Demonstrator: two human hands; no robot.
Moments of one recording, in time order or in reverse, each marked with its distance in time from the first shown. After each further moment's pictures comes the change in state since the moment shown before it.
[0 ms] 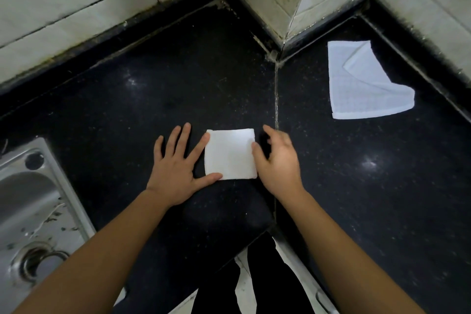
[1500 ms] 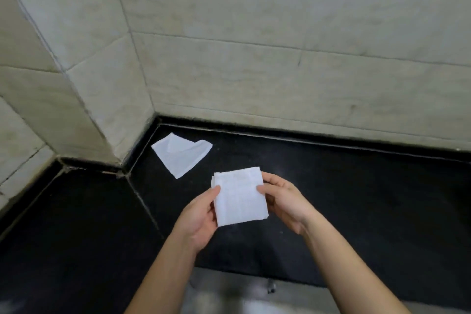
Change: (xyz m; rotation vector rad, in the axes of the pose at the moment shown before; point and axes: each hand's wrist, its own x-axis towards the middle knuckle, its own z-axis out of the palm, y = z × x) left_hand -0.112 0.285 -0.209 -1.740 -0.767 -0.047; right_hand -0.282 0.020 -0.252 0.998 0.354 0.321
